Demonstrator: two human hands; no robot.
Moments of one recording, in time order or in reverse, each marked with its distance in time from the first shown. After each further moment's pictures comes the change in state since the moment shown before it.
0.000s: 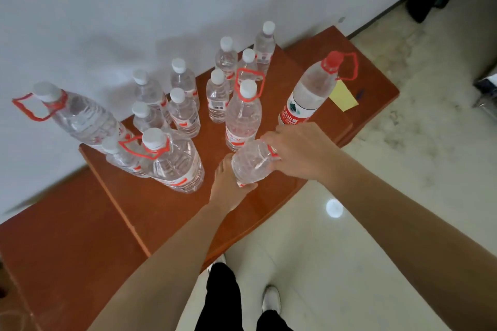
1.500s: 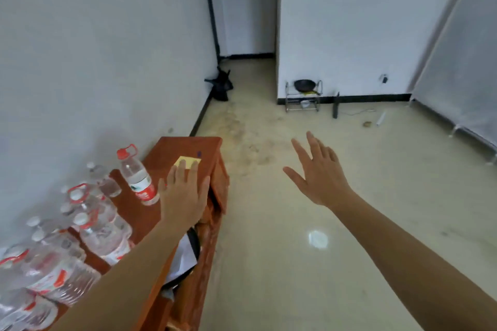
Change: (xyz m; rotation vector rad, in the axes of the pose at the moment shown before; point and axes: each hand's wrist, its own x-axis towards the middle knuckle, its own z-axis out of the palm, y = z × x) left_hand -0.307 0.268 0.055 0.791 0.210 0.942; right_hand -0.574 -0.043 0.085 0.086 0.517 1.163
